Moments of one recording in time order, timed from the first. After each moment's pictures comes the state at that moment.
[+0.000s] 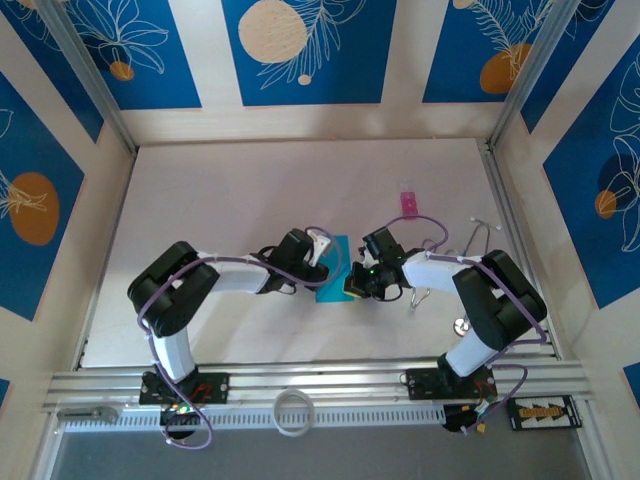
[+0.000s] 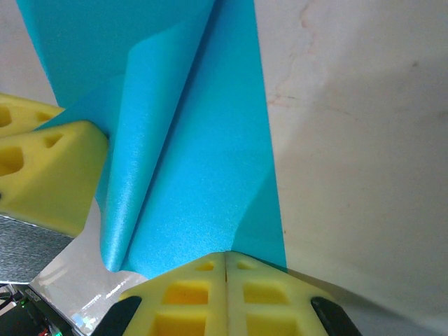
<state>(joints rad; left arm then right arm) -0.77 1.81 0.86 0.13 0.20 -0.26 0.54 1.59 0.68 -0.22 -0.45 0.81</state>
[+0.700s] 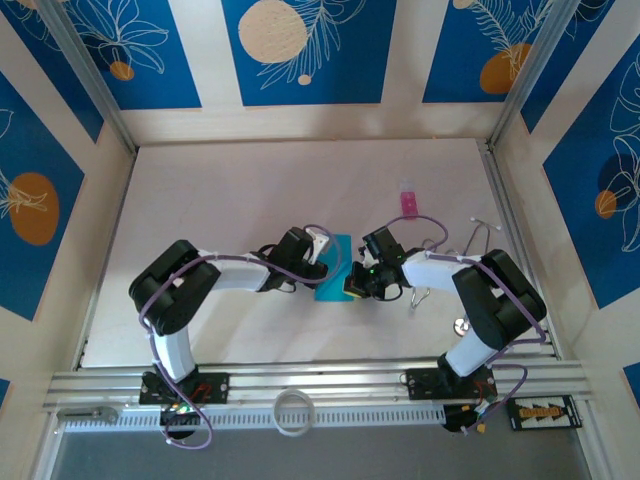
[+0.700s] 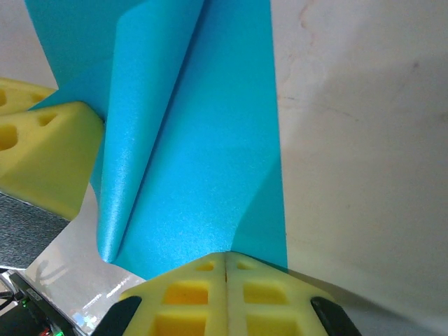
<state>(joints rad) -0.76 1.82 0.87 0.12 0.20 -0.28 0.54 1.59 0.69 -0.23 -0.45 0.81</state>
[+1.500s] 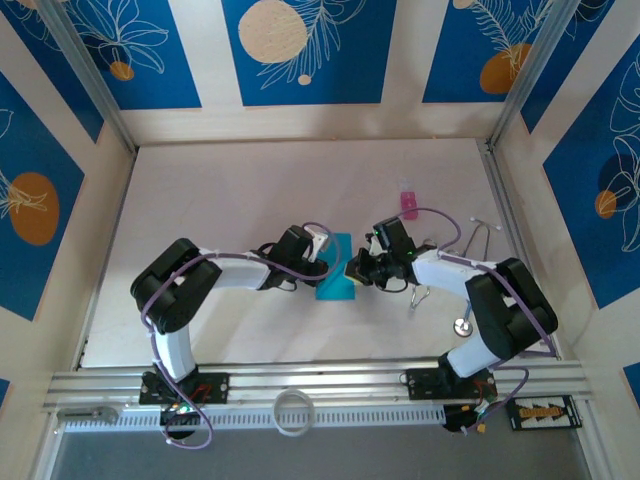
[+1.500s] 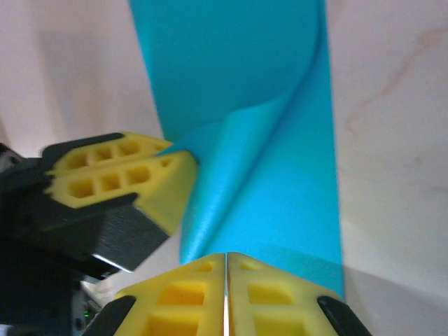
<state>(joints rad) -0.75 1.84 0.88 0.12 0.22 -0.33 0.47 1.52 0.69 -0.14 -0.51 0.87</state>
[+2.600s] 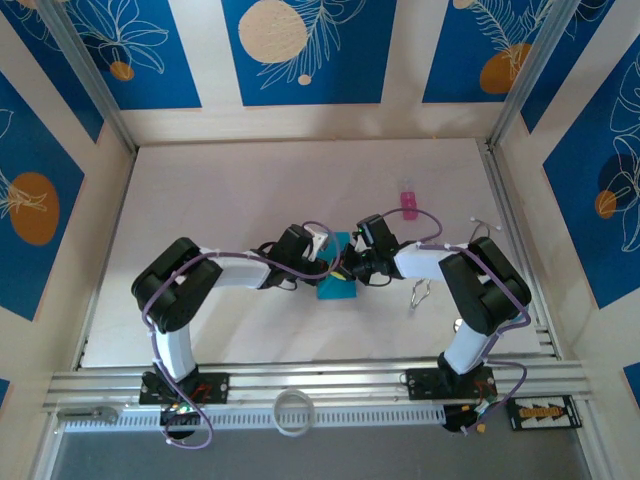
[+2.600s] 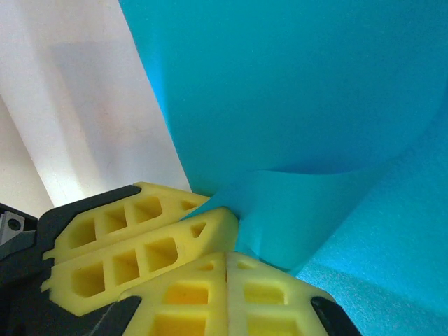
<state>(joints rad) -0.74 1.85 0.89 0.12 0.23 -0.34 0.52 1.70 0.77 0.00 -0.52 1.03</state>
